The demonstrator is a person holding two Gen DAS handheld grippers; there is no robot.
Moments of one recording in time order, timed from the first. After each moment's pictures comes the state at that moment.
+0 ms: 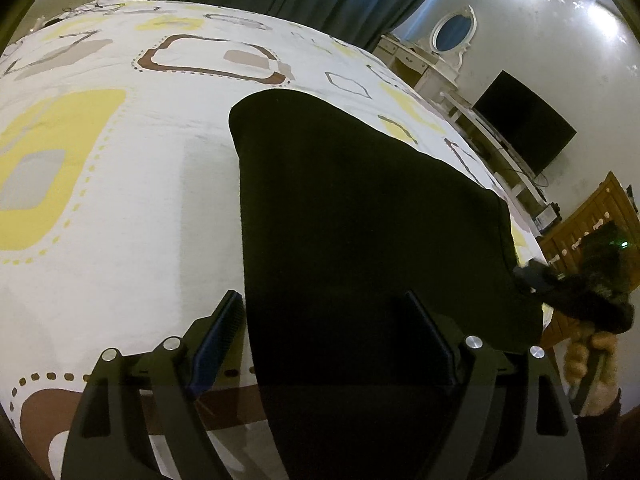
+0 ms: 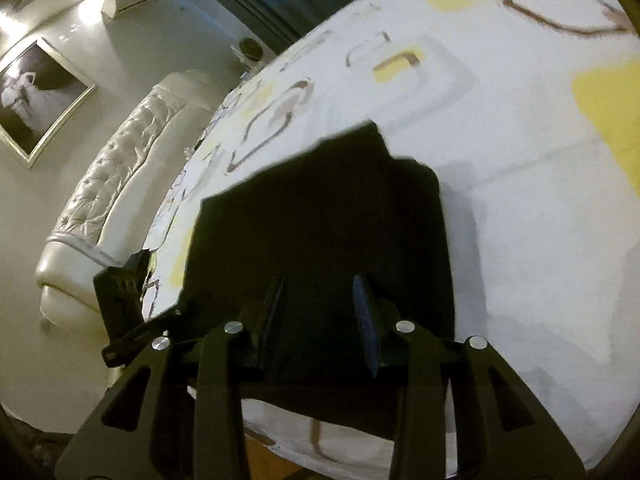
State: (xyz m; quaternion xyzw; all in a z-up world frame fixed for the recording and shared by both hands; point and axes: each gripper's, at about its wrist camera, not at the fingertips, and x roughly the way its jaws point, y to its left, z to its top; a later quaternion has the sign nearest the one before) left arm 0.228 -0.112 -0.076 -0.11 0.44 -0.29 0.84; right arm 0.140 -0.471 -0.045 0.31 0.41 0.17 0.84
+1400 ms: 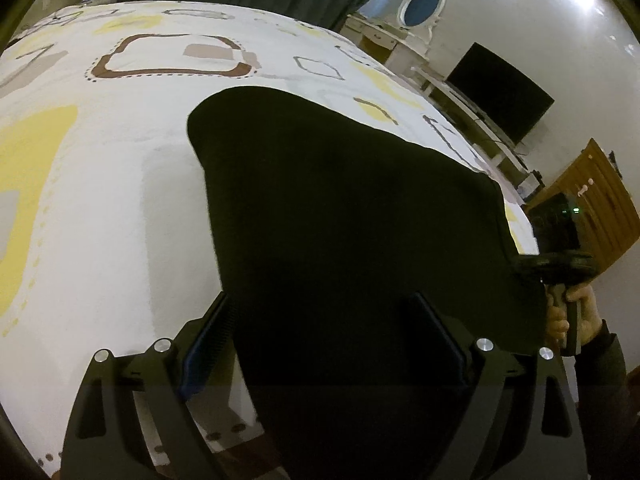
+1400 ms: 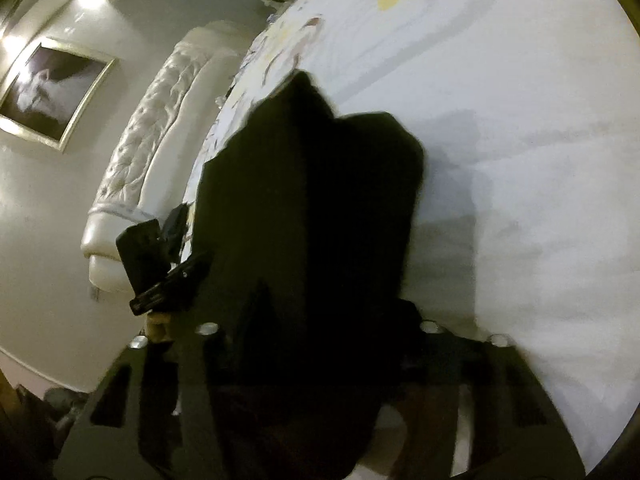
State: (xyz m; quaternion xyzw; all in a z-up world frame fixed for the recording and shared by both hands) left arm 0.251 -0.126 -0.081 -0.07 0.45 -0.35 0.82; right arm 0.199 -0.501 -0.092 0.34 0.49 0.29 0.75
